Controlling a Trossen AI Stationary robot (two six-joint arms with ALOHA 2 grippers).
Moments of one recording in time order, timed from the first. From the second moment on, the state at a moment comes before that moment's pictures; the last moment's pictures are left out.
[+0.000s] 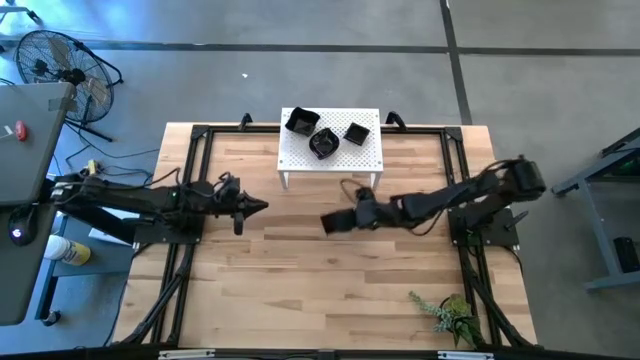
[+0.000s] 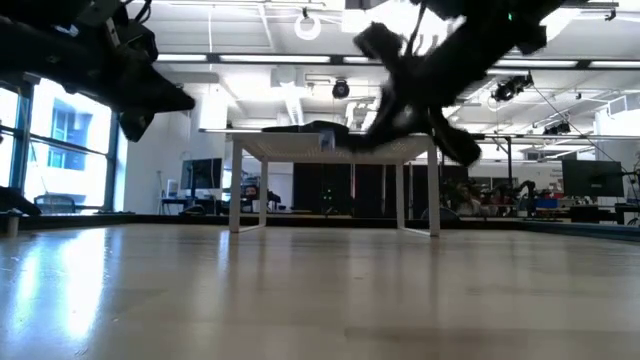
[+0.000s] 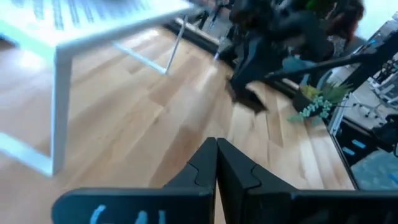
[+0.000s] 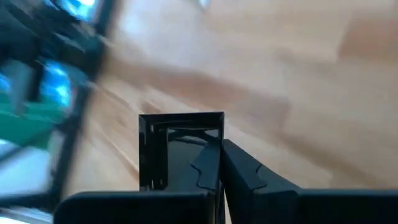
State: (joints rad) left arm -0.04 0.57 0.21 0.14 -0.17 -0.49; right arm 0.12 1.57 0.84 0.02 0.28 1.33
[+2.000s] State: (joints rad) left arm 0.28 0.57 0.21 0.23 0.01 -0.34; right arm -0.48 1.48 1.13 -0.39 0.36 1.53
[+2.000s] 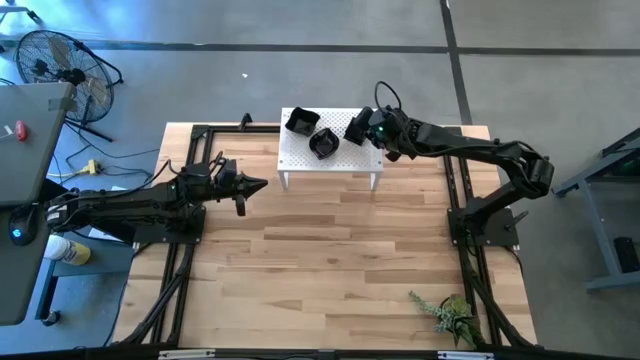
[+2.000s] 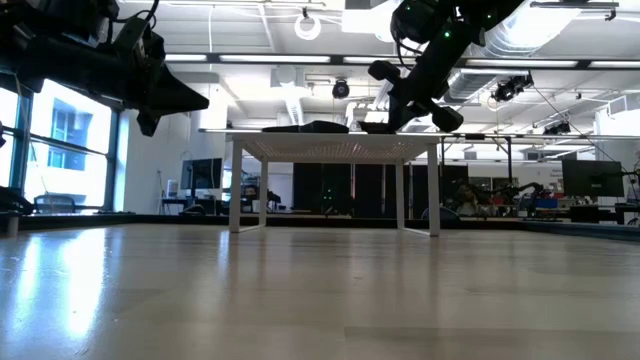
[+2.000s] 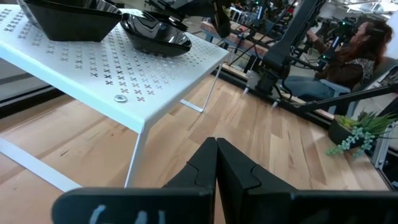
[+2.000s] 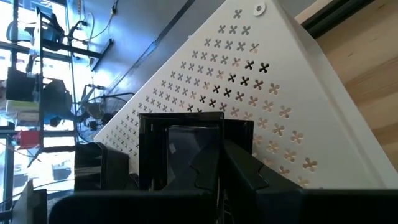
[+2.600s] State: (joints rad) left arm 0.28 0.57 0.21 0.23 0.01 -0.34; right arm -0.49 1.45 1.13 -0.38 0.33 1.37
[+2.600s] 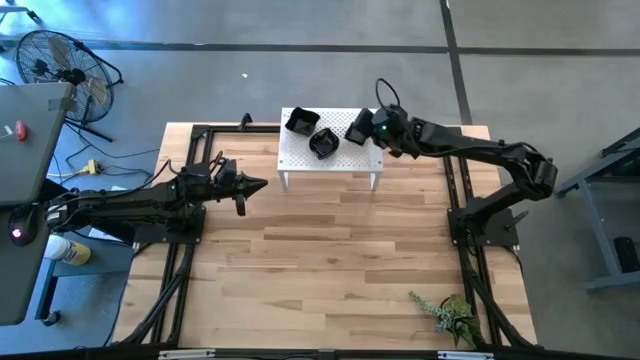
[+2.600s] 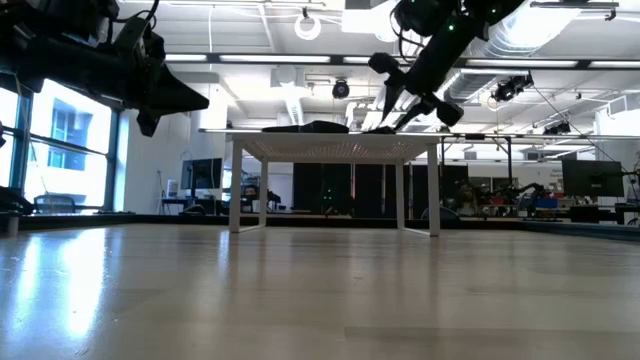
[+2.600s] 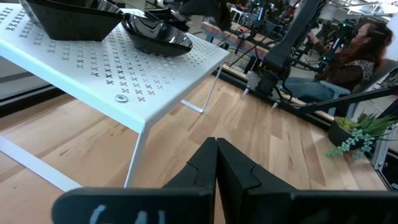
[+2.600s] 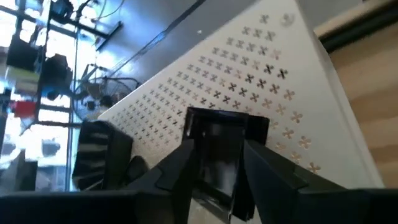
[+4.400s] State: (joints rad) left arm 0.27 0.38 0.21 0.12 0.03 -0.24; right arm -0.37 0.45 0.15 0.14 -0.17 0.36
